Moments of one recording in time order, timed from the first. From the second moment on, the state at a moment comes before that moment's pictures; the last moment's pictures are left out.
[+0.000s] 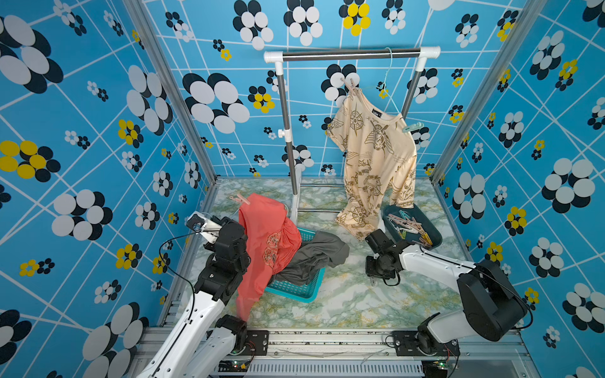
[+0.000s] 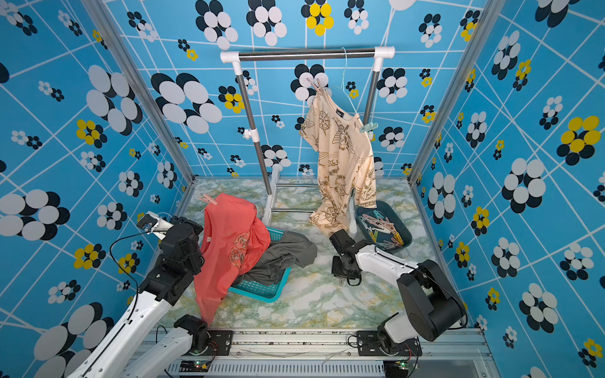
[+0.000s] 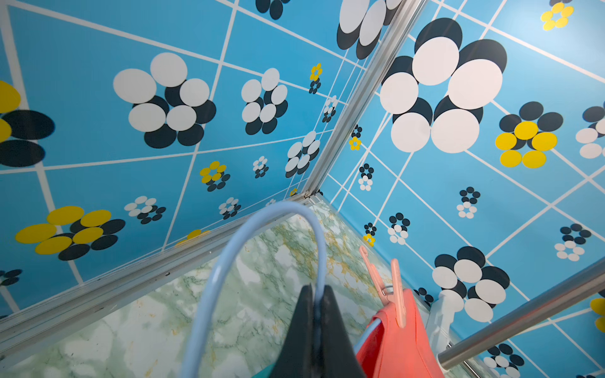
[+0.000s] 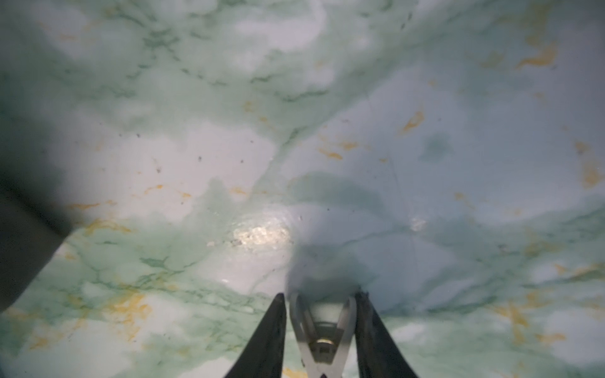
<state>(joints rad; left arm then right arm) -0.33 0.77 0.75 -0.18 -0.96 -0.66 0.53 1.49 0.77 -0.63 0.02 0.64</state>
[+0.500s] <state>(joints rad) -0.40 1.01 1.10 -0.64 -1.09 -0.87 0.53 1.40 0.76 -0.59 0.02 0.64</state>
